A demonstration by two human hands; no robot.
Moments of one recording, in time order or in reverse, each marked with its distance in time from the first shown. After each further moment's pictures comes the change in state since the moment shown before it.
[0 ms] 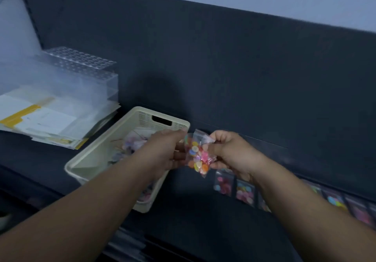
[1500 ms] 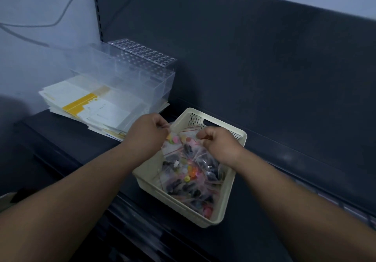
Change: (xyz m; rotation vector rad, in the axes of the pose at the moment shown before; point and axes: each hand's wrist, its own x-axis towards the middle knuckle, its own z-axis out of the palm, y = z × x) left_hand 0.022 0.016 -0.176 0.555 0.408 0.347; right_hand 0.119 -0.006 0.129 -0.639 0.032 -0.193
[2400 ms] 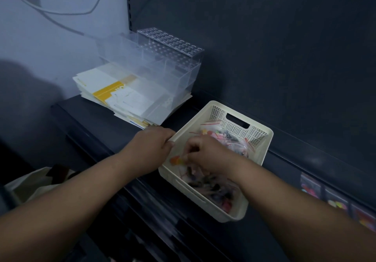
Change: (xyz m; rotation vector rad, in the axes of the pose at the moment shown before) left_hand -0.029 -0.048 -0.024 0.639 -0.134 0.276; right_hand -0.018 -0.038 0.053 0.029 -0.401 -0.203
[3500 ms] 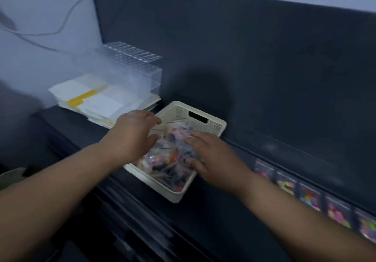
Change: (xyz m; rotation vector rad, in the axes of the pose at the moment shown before) left_hand -0.005 0.085 -0.012 0.306 0.101 0.171; right_hand -0.124 0.035 -0.054 -0.624 0.305 -0.255
